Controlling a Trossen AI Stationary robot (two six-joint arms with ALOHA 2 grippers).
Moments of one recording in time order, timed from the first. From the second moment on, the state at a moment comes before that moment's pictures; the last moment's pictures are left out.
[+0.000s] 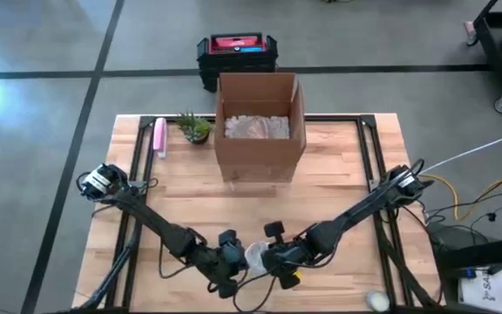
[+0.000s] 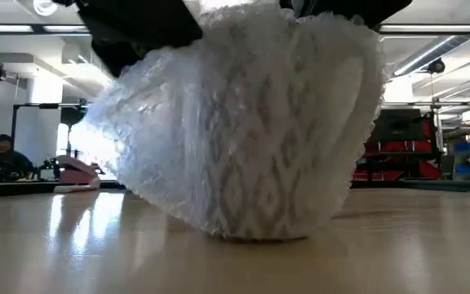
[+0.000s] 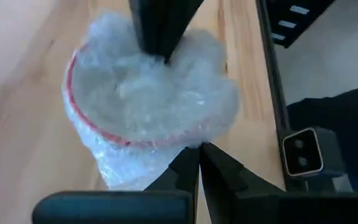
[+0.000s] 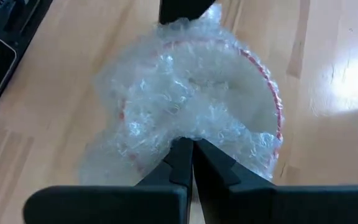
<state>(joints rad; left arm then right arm) -0.60 1.77 1.18 -0.12 -0.35 -0.62 0.52 1.99 1.44 -0.54 0.24 0.11</state>
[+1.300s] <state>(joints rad) -0.54 1.81 1.18 -0.09 -0.37 -0.64 0.49 2.10 1.58 -0.56 0.20 0.08</state>
